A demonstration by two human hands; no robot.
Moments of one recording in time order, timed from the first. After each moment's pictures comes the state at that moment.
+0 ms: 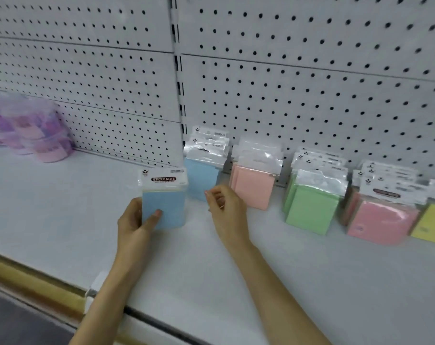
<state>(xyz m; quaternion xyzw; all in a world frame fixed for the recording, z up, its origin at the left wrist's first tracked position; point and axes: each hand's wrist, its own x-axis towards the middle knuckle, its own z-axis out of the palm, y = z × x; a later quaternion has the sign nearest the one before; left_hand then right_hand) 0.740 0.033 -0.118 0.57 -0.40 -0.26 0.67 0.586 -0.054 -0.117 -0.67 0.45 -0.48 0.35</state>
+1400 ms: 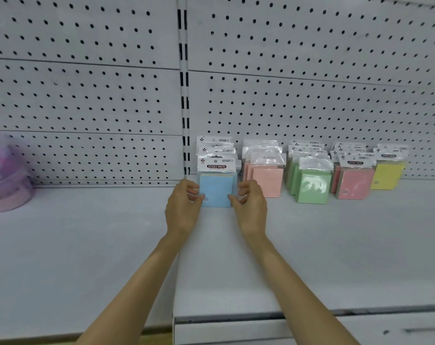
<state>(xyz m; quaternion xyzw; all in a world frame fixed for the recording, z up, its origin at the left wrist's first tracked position) 0.784 -0.056 -0.114 0.62 -0.57 -0.25 0.48 0.639 -0.035 -0.109 -0.53 0.65 -0.52 0.16</state>
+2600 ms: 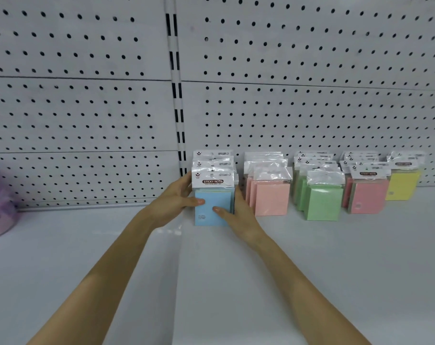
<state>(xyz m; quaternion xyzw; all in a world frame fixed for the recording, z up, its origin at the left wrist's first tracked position) 0.820 -0.135 -0.084 0.32 -0.62 -0.62 0.36 0.637 -0.088 -0.110 -0.58 0.54 -0.45 0.40</state>
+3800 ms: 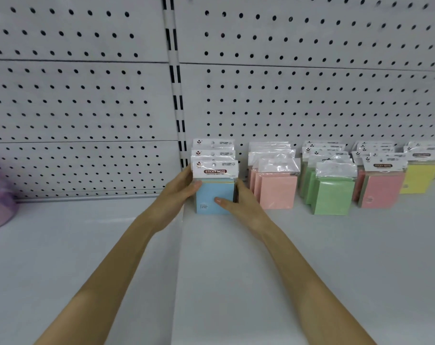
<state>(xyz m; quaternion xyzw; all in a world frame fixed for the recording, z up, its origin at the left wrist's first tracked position) 0.815 -0.123 -0.093 0.33 -0.61 -0.60 0.41 0.629 -0.099 -0.107 -0.57 0.53 -0.43 0.46</state>
